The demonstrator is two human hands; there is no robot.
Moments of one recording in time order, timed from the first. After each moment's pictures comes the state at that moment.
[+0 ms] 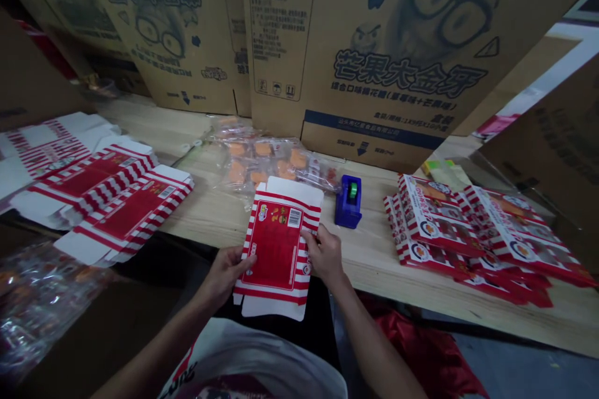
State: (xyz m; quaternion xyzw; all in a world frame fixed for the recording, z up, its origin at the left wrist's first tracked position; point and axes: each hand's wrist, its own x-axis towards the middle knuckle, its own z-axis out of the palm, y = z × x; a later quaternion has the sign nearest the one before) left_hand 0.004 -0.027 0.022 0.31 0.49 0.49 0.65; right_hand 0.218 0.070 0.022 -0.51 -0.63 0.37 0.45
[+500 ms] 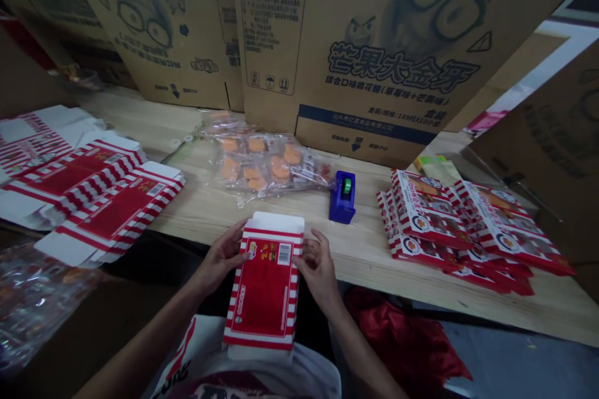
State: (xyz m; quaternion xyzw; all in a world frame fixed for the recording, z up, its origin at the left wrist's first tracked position) left_hand -0.007 -0.010 0.012 0.37 0.40 0.55 0.63; right_hand 0.228 0.021 -0.011 -0.47 -0.51 0.56 0.46
